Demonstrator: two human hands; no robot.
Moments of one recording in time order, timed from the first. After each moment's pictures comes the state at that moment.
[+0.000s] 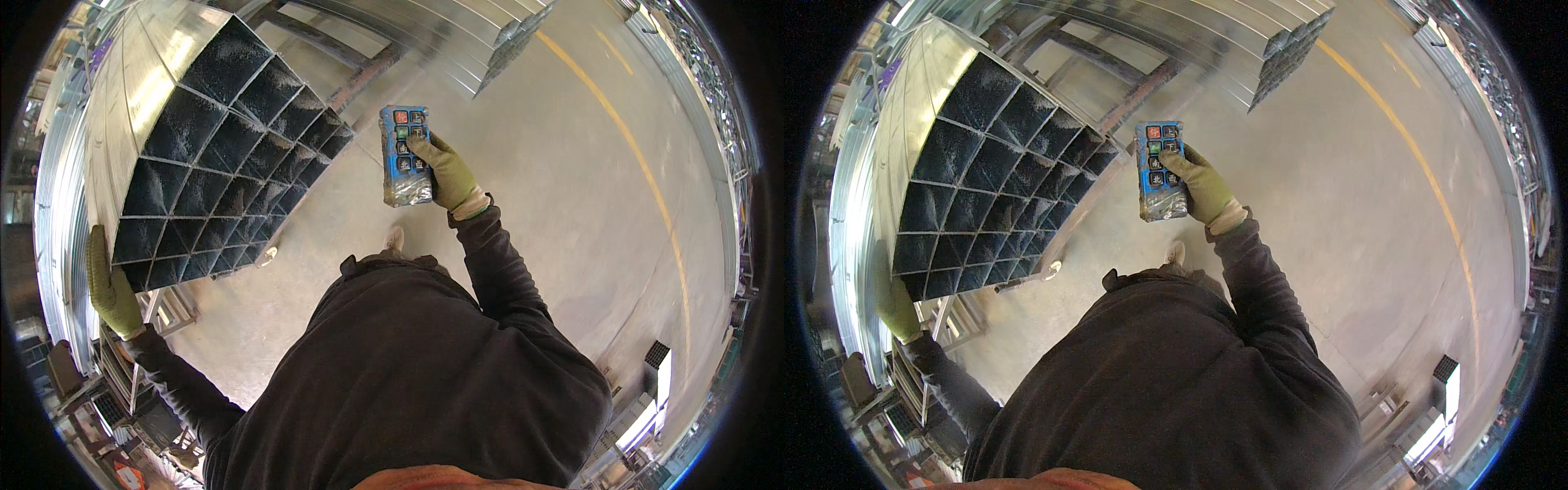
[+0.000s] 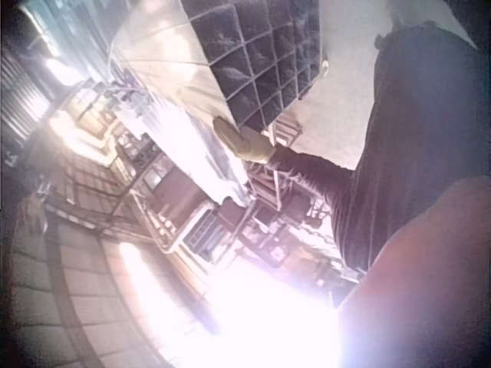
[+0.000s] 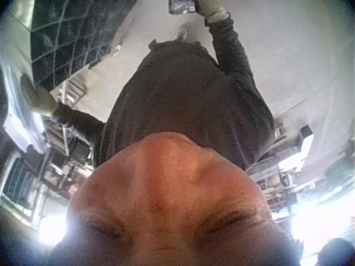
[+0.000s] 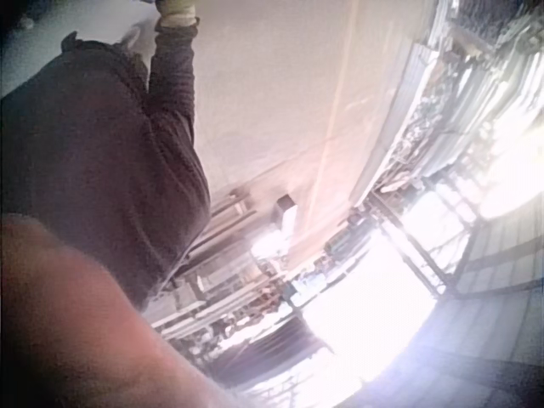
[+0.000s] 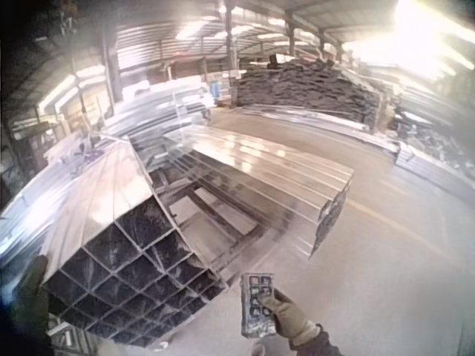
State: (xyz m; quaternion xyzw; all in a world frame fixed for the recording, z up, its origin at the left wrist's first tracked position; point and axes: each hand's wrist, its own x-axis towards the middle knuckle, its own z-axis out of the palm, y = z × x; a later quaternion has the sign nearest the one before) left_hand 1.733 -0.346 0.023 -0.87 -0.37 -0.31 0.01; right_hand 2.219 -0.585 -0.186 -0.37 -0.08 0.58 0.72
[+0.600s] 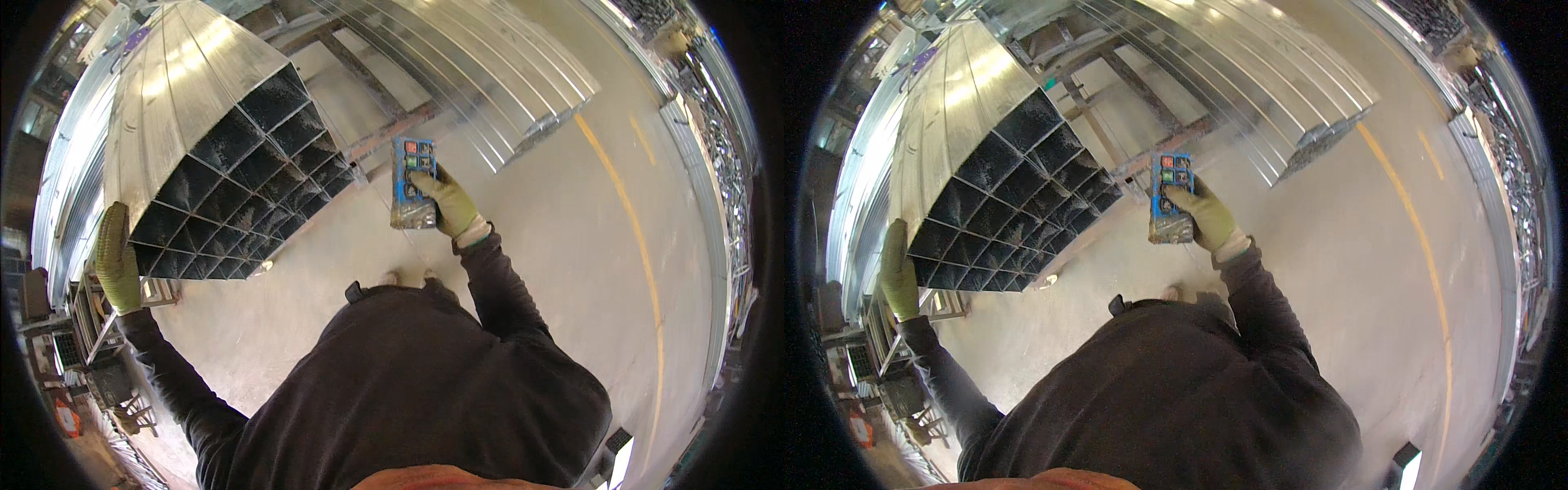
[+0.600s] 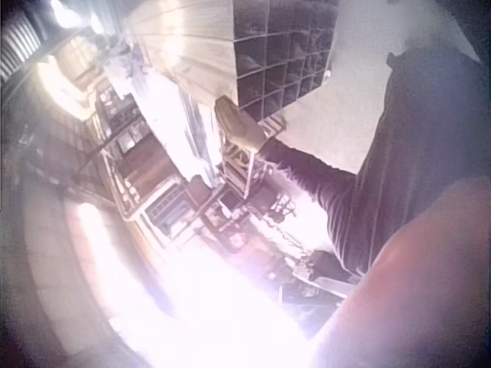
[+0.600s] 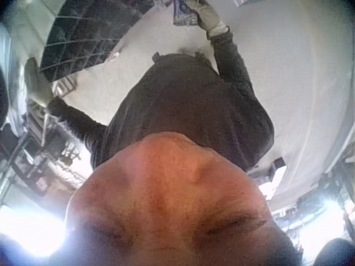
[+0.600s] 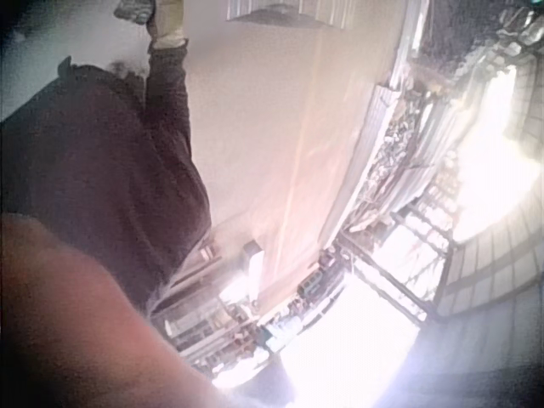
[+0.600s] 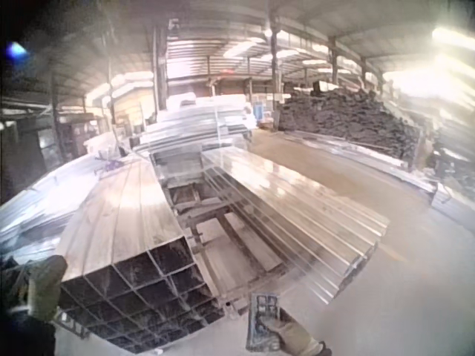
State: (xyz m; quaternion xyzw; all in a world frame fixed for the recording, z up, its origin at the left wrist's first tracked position) left_hand 1.759 -0.379 0.028 -0.86 -0.41 -0.31 0.00; right_hand 2.283 -0.542 -0.177 -0.37 -0.18 0.63 0.66
